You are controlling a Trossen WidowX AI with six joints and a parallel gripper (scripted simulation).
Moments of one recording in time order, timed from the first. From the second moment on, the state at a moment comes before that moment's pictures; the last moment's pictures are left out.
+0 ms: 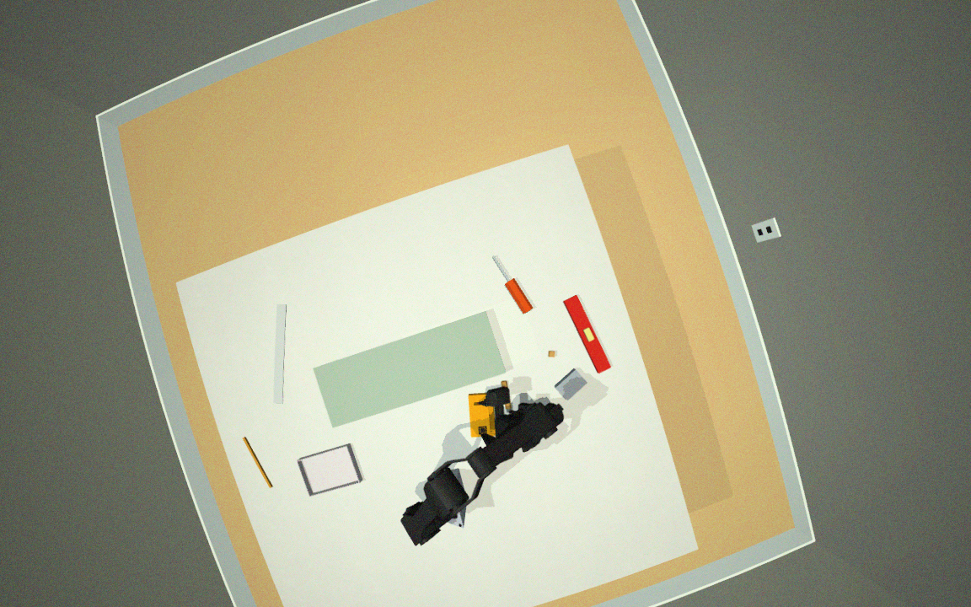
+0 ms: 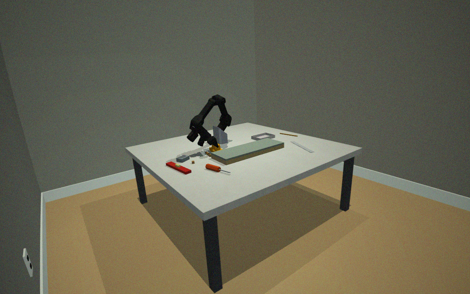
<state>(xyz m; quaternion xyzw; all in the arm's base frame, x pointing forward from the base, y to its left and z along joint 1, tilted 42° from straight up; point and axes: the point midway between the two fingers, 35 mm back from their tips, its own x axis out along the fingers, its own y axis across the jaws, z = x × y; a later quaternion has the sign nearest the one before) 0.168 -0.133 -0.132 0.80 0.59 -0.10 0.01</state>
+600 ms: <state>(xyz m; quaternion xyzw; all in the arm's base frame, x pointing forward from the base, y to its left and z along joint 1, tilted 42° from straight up) 0.166 -0.139 -0.131 0.80 0.58 -0.10 0.01</state>
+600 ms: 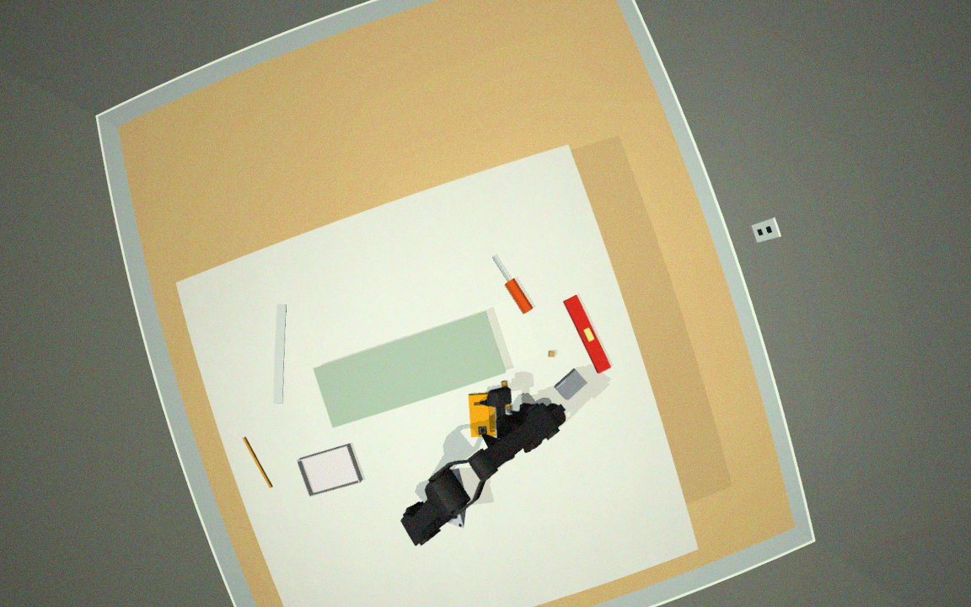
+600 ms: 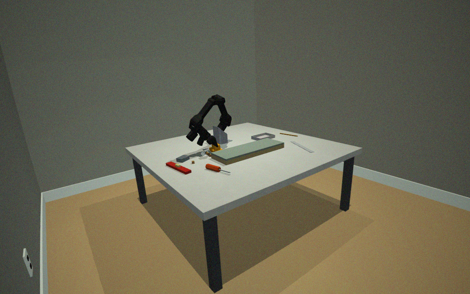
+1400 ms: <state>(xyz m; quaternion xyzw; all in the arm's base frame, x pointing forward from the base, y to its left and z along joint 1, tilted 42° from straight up) 0.153 -0.190 -0.087 0.82 0.56 -0.14 0.03</state>
